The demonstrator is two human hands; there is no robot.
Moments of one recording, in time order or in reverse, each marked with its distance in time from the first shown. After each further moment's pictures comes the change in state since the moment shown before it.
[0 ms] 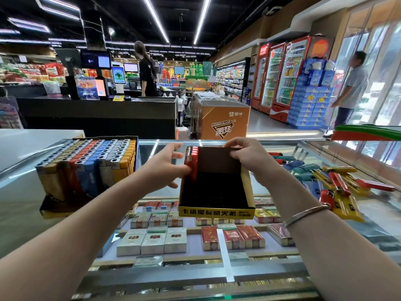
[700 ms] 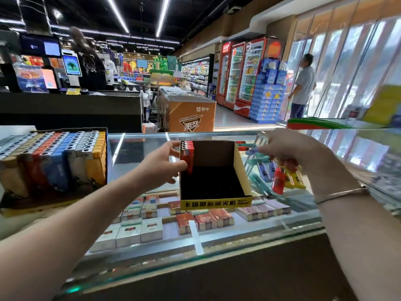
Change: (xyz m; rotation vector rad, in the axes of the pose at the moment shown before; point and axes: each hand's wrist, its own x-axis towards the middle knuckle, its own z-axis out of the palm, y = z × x) left_hand -0.004 0.005 0.039 -0.079 -0.117 0.133; right_hand -0.079 -0.033 -0.098 -0.914 0.098 0.356
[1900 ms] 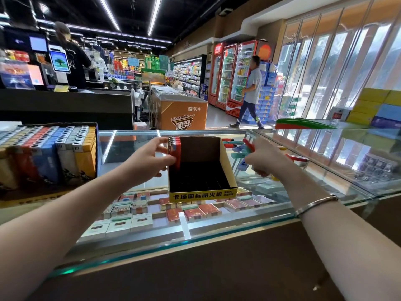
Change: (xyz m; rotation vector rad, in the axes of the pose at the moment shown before) left_hand -0.008 -0.002 0.001 0.038 0.043 0.053; right_hand 0.005 0.025 0.044 0.275 0.070 -0.003
